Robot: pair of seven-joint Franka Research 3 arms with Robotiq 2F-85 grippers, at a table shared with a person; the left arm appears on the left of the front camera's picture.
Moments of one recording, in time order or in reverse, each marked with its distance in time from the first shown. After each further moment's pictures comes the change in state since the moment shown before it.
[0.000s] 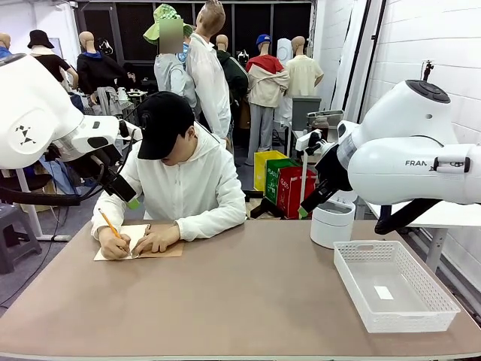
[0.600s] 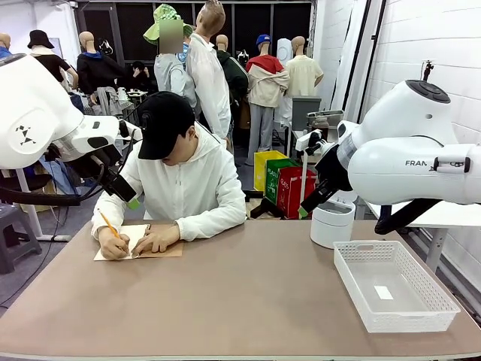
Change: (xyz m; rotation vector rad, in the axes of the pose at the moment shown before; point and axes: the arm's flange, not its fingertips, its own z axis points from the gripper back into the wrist) left arm 0.000 0.000 0.000 0.000 0.000 0.000; right arm 0.000 0.000 0.000 0.000 0.000 0.000
